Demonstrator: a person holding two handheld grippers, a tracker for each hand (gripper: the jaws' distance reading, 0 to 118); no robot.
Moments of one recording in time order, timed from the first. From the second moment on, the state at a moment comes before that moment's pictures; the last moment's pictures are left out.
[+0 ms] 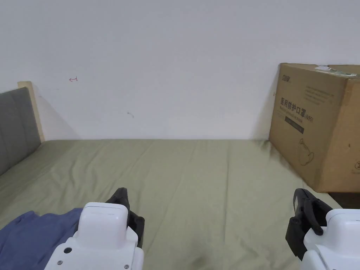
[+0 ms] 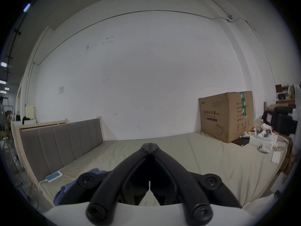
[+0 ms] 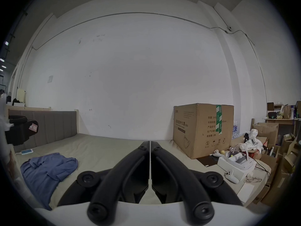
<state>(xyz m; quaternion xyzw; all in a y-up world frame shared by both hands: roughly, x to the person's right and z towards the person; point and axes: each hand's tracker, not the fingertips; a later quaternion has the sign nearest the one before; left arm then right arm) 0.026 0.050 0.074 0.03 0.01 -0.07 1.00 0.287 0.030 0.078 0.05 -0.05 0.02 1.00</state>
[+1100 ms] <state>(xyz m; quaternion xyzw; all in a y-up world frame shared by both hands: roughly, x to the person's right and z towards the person) -0.204 0.082 -0.002 -0.13 0.11 0.03 0.98 0.172 0.018 0.003 0.01 0.19 0.05 0.98</state>
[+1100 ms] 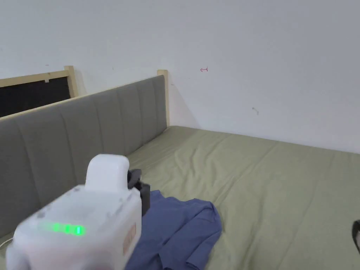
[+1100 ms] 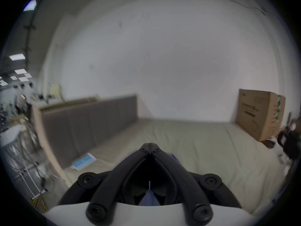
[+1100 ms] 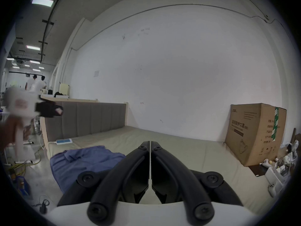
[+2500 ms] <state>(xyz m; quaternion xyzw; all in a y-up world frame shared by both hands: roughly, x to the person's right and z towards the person) -0.253 -0.083 -0.214 -0.50 0.07 0.01 0.87 0.257 -0.032 -0.046 -0.17 0.12 -0.04 0.98</state>
